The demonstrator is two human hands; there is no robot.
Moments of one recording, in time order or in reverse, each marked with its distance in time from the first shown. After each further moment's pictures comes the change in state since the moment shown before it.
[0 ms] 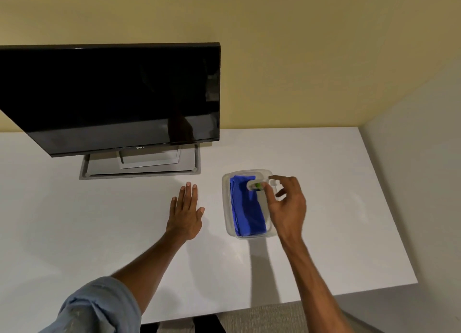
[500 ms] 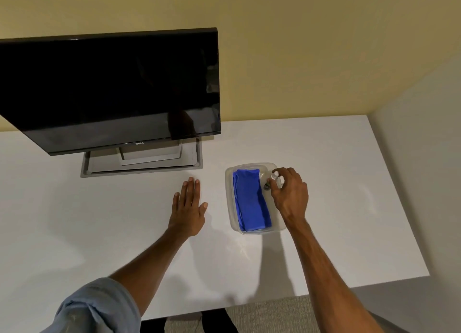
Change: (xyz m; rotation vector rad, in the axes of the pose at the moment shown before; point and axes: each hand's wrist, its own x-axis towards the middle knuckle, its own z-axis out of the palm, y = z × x) left_hand 0.007 -0.007 0.011 0.007 0.007 0.018; right_hand 0.033 0.036 0.026 -0.330 -0.148 -0.010
